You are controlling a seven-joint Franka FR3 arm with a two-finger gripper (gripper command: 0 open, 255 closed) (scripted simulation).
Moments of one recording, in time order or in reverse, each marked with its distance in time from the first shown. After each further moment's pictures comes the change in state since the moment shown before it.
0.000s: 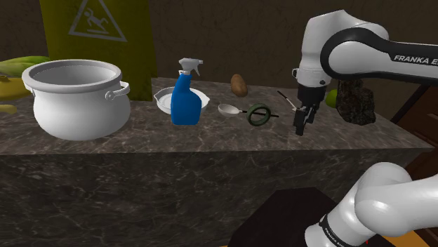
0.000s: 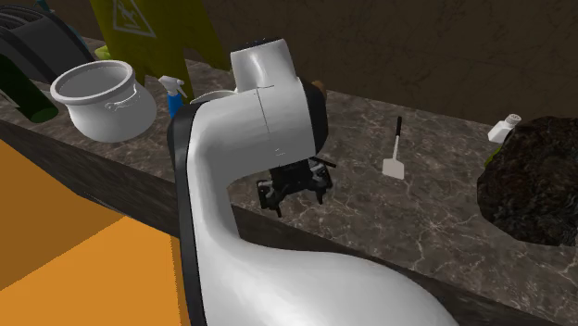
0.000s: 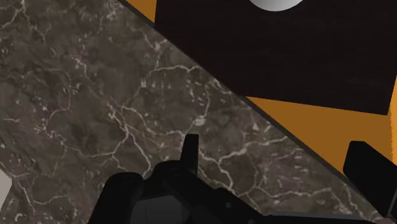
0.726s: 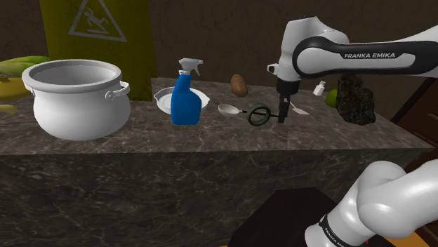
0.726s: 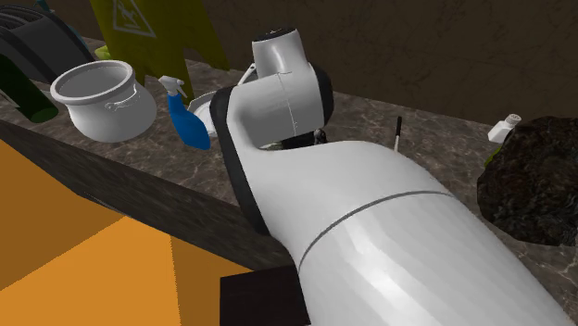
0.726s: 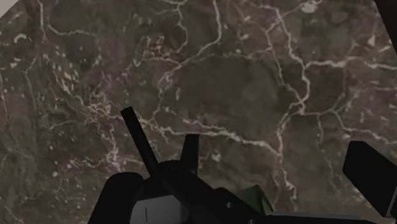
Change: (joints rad) arm 0.077 0.242 -0.144 0.097 -0.114 0.259 -0.434
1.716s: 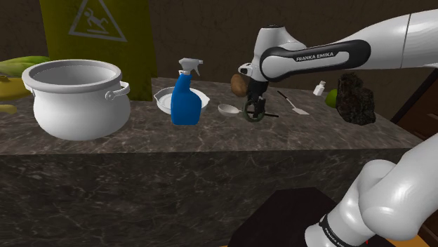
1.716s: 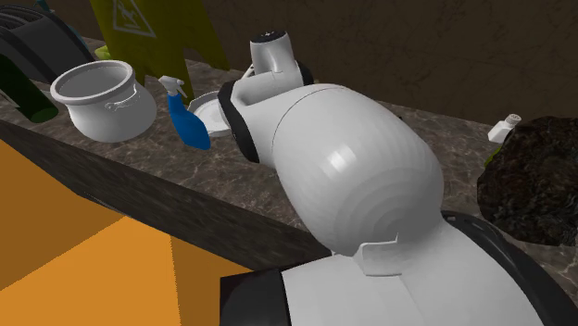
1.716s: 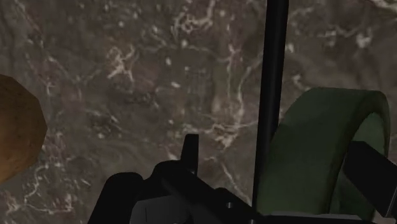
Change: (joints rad) arm 0.087 0.311 -0.089 0.163 0.025 0.277 -0.469
